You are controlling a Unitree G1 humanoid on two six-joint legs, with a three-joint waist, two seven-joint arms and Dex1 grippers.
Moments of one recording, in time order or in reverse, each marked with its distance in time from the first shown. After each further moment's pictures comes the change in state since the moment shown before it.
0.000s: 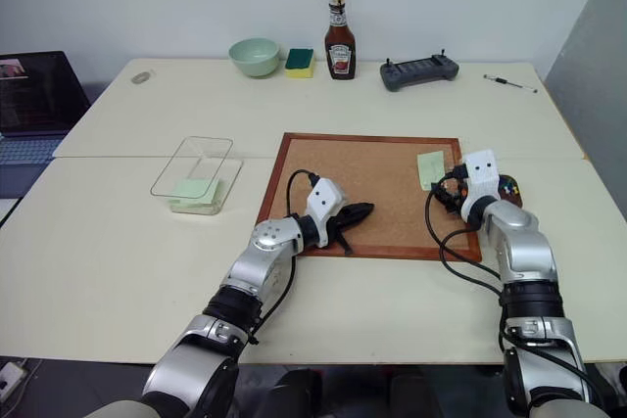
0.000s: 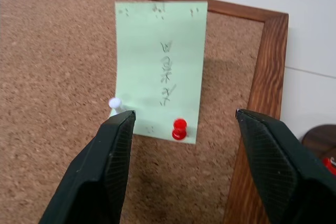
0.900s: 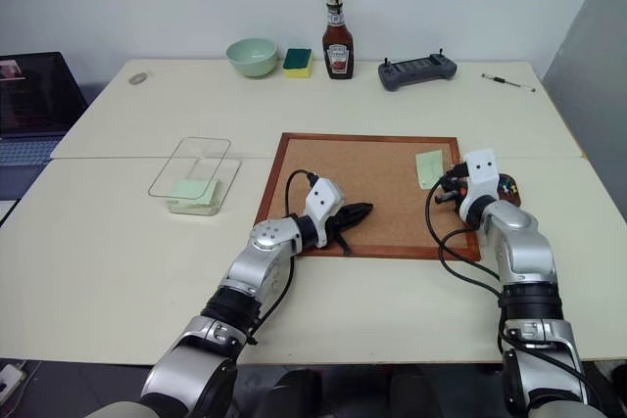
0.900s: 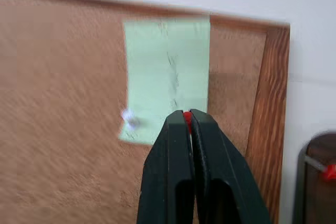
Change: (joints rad) left arm 0.007 0.010 -0.002 -0.017 0.004 0.014 0.000; right arm 0.020 0.020 -0.030 -0.136 0.074 0.010 0.000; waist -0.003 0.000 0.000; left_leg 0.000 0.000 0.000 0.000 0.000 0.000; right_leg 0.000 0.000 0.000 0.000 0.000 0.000
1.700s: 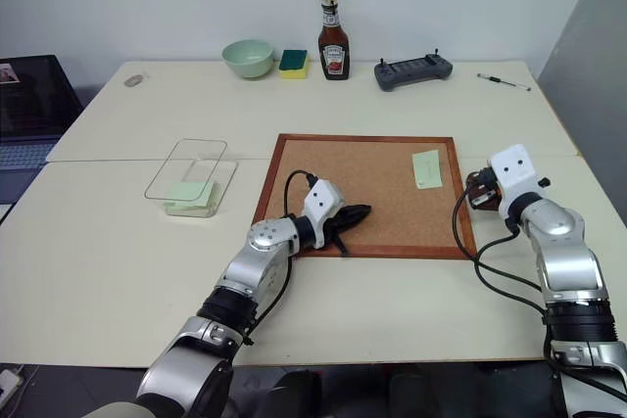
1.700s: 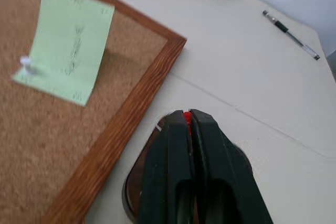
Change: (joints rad) left arm 0.005 0.015 -0.015 -0.015 0.003 0.001 -0.012; right arm 0.123 -0.235 0.064 -0.065 -0.211 -0.088 -0.022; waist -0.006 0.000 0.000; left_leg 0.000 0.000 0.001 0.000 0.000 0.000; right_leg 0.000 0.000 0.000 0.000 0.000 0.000
